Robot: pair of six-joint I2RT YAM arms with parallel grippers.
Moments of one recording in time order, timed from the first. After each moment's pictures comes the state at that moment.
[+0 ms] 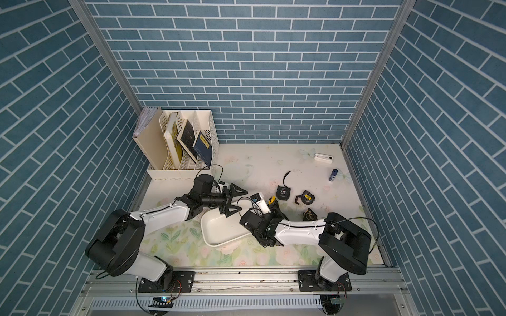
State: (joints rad) left arm -0.50 1.51 0.73 0.18 0.77 -1.40; right arm 1.15 1.56 0.74 -0.21 1.12 0.29
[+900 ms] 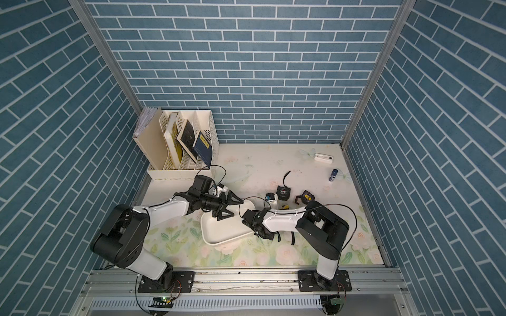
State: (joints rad) left arm -0.42 1.57 0.78 -0.10 0.86 -0.98; right arm 1.04 1.76 0.90 -0.79 0.99 0.94
